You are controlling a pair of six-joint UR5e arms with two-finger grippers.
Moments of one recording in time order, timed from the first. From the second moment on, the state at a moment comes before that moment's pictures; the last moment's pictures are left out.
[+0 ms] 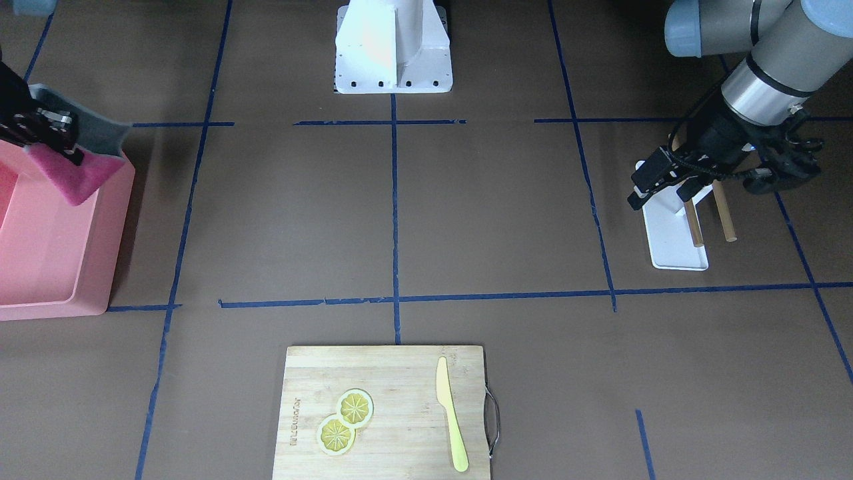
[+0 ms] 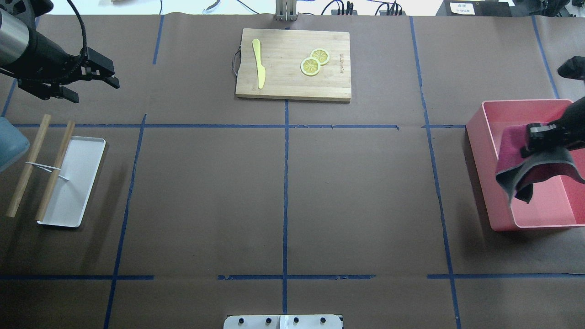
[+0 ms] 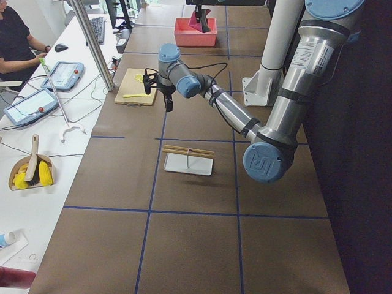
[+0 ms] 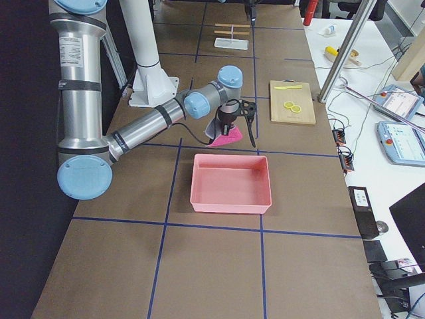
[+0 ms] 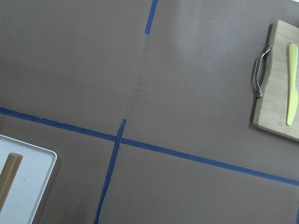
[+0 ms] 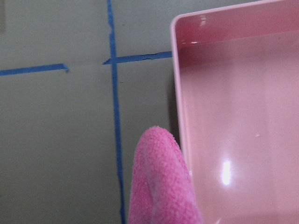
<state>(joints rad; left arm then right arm) -1.06 -1.89 -1.92 -1.70 -2.24 -1.14 1.12 -1.63 2.10 -1.57 2.32 0.70</state>
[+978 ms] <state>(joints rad) -1.06 -1.88 -1.92 -1.70 -2.24 -1.14 1.21 -1.63 1.89 -1.56 2.30 0.43</state>
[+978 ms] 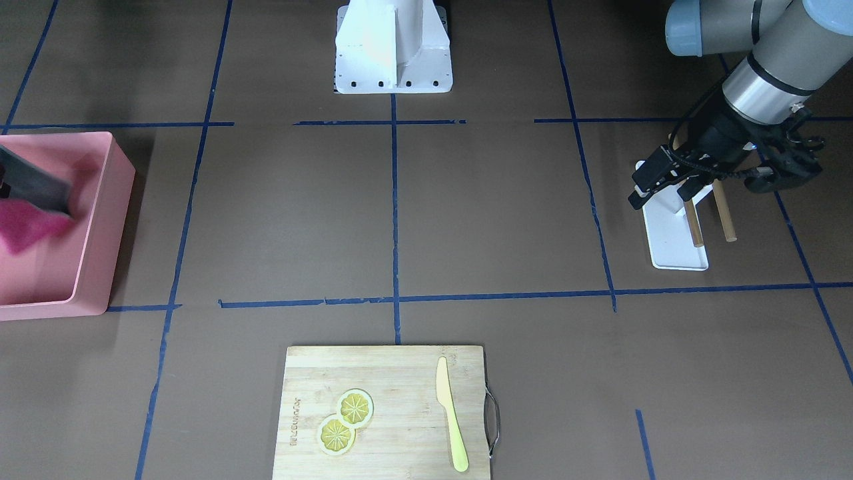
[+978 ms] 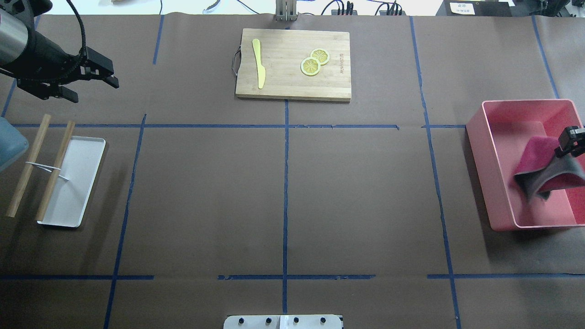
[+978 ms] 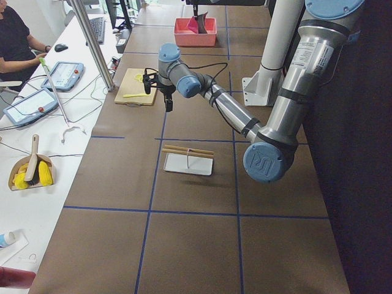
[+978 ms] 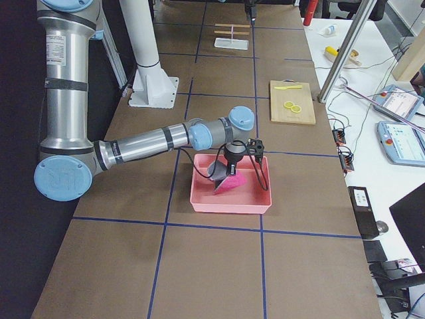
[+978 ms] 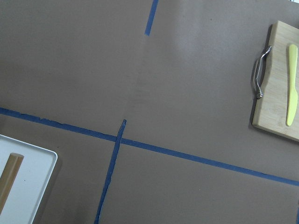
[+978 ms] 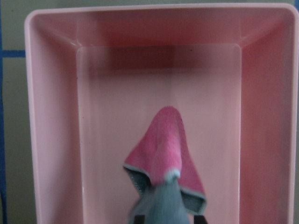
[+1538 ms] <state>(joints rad) -1.06 -1.86 -1.92 -1.71 -2.24 -1.12 1.22 -1.63 1.88 -1.56 2.29 0.43</state>
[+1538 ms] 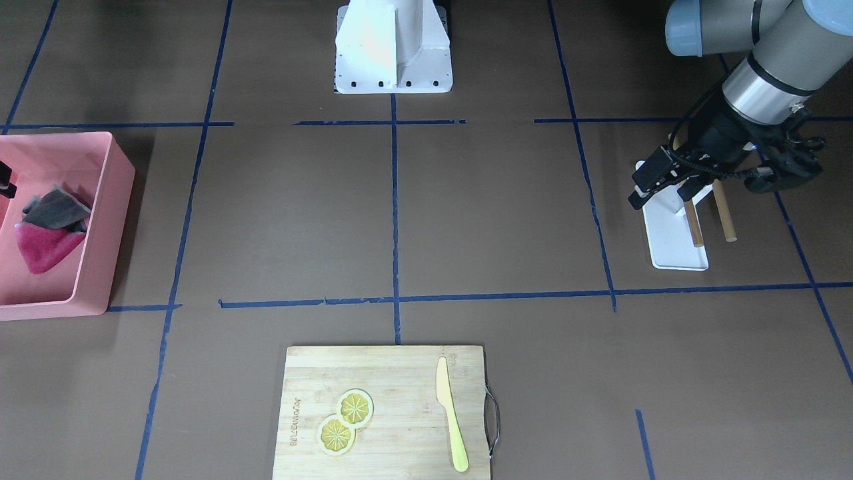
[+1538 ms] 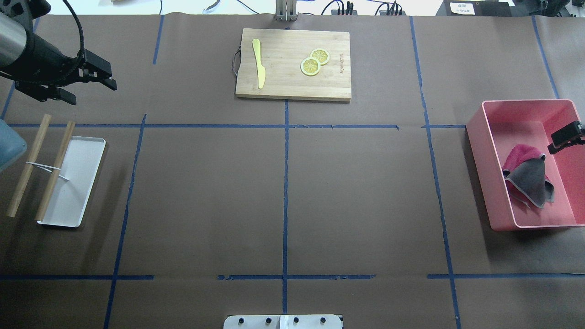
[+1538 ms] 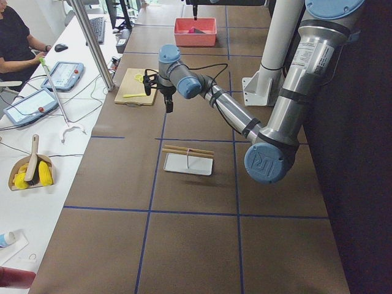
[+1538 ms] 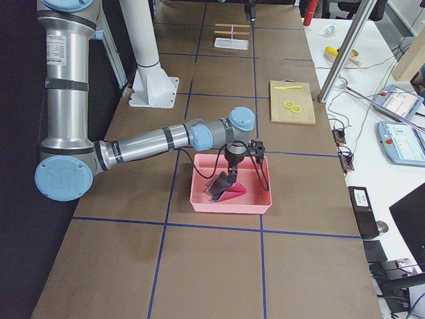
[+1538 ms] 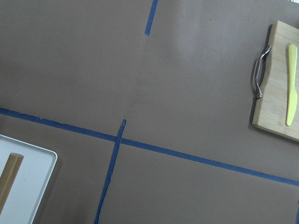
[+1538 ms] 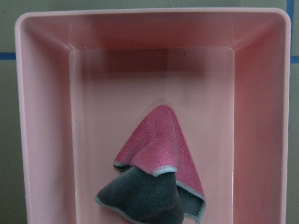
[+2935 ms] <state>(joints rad) -1.55 -1.69 -1.55 -1.59 -2.42 0.12 1.45 -1.64 1.79 -1.58 2.34 0.16</state>
